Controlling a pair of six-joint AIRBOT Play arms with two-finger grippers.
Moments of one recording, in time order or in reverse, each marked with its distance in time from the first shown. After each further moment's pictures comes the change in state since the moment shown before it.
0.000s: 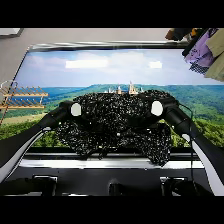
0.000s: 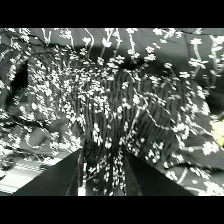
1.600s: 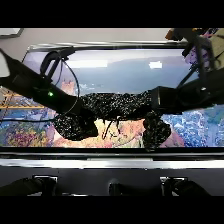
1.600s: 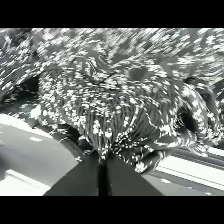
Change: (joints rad) left arm -0.002 0.179 0.740 0.040 -0.644 -0.105; right arm 0.000 0.151 0.790 0.019 0.605 0.078
